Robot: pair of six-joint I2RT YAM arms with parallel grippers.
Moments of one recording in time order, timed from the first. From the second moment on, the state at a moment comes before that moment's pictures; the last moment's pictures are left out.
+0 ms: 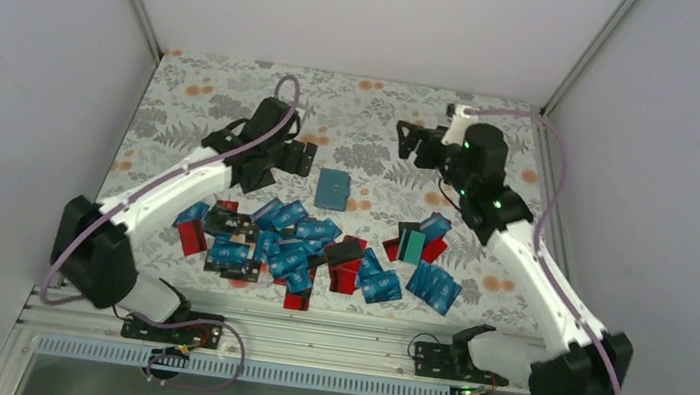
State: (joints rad) left arm -0.55 1.49 1.23 -0.56 -0.13 -0.22; right arm 0.41 1.23 1.09 -0.20 -0.12 0.38
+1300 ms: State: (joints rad) left arm -0.01 1.50 0.32 0.95 -0.23 0.07; right arm 0.04 1.48 0.38 0.87 0.22 0.06
